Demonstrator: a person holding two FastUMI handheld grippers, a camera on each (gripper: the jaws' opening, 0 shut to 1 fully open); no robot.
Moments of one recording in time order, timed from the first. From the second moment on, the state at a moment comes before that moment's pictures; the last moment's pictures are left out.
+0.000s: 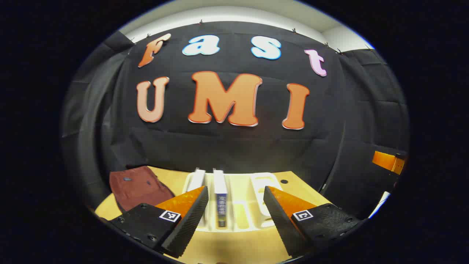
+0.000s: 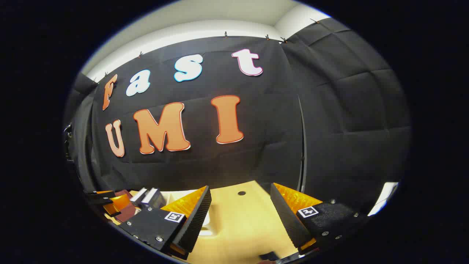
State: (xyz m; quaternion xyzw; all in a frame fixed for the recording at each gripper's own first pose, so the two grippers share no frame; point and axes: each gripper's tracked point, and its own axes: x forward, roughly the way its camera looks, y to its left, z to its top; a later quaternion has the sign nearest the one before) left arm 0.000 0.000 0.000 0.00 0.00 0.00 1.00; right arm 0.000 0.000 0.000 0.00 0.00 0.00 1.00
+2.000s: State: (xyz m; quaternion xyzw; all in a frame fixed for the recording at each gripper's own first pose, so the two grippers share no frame) left arm -0.003 0.215 0.015 -0.08 -0.04 0.09 0.99; right arm 0.018 0.196 -0.049 -0.06 0.04 0.08 0.99
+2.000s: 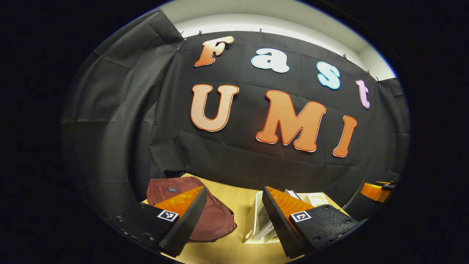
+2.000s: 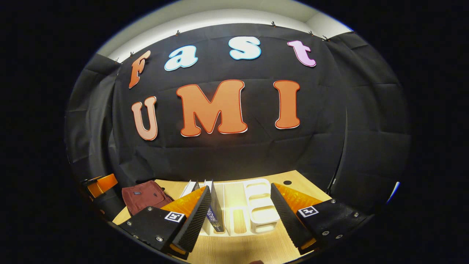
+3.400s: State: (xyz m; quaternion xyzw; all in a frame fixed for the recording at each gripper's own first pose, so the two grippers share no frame) left arm 0.083 0.275 -0.278 0.41 0.26 0.08 0.87; right arm 0.042 0.099 -0.110 -0.08 0.17 -0.03 0.98
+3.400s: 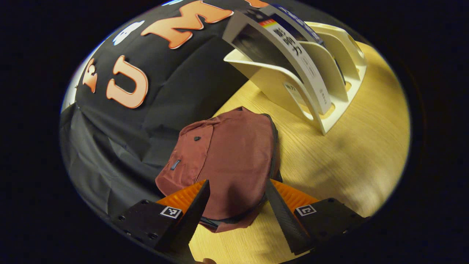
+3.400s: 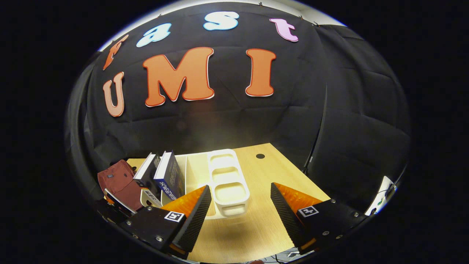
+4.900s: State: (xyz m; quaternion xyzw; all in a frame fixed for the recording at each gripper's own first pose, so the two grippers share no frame) left arm 0.087 0.259 -0.271 0.35 0.44 -0.06 0.83; right arm 0.062 0.109 -0.113 -0.03 0.19 0.05 0.98
